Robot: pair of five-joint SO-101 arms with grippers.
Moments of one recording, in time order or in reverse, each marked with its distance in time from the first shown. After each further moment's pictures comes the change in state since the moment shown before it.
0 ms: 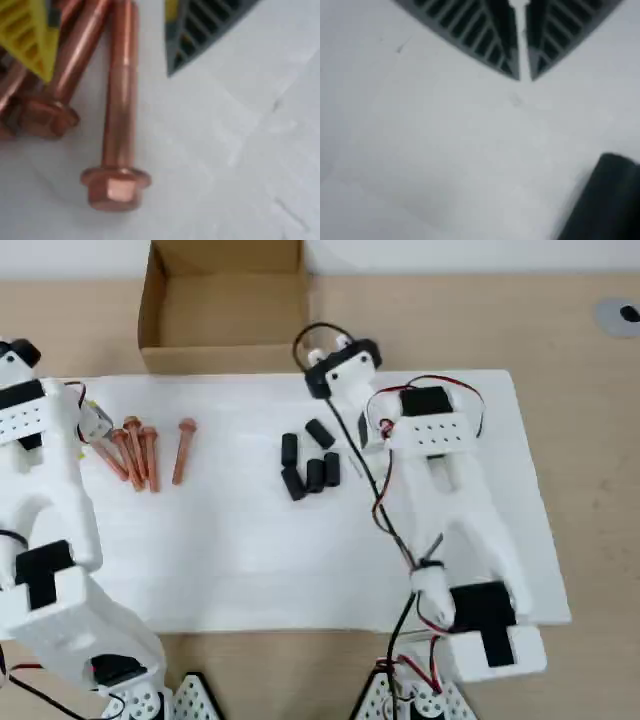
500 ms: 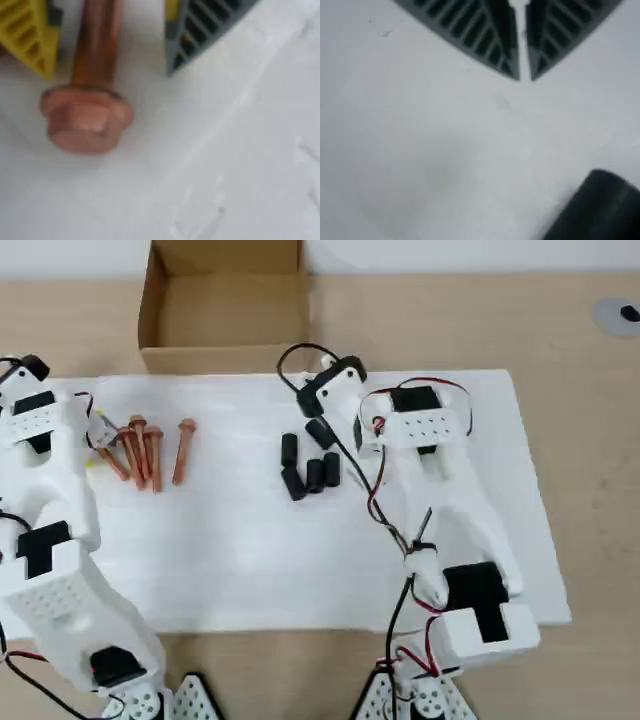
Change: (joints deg) left arm -0.4 9.8 0.0 -8.2 0.9; right arm -0.4 5.6 0.0 0.0 5.4
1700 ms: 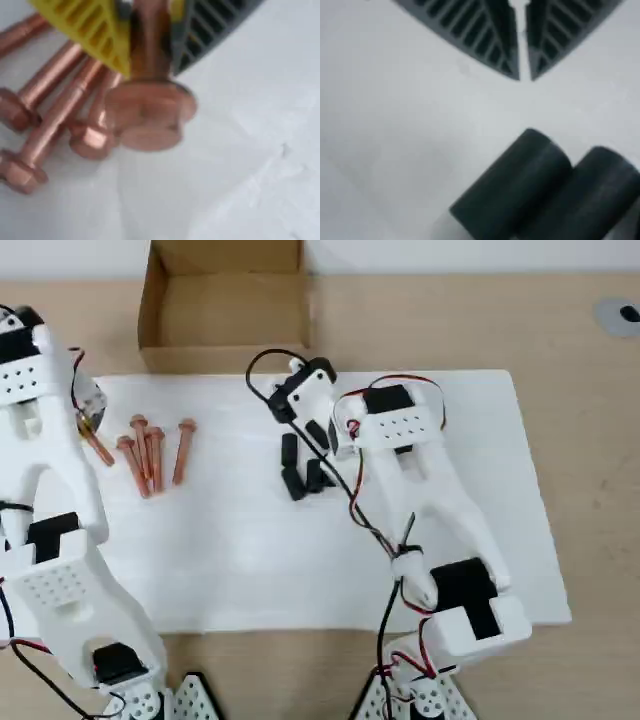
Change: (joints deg) left arm 2.7 1.9 -35.3 38.0 -3.3; right arm -5.7 0.9 -2.3 0.0 0.0
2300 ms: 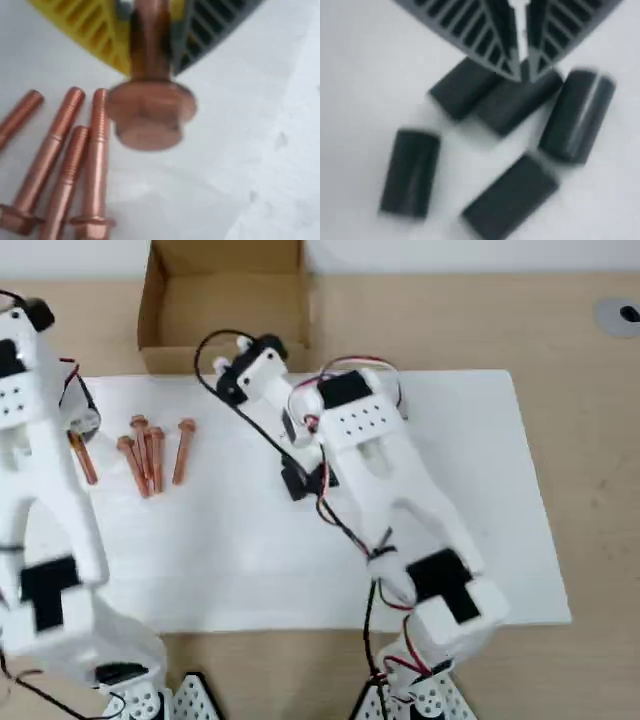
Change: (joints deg) left arm 0.3 -22.8 15.9 0.8 -13.3; right arm -9.1 7.0 -16.4 0.9 -4.0
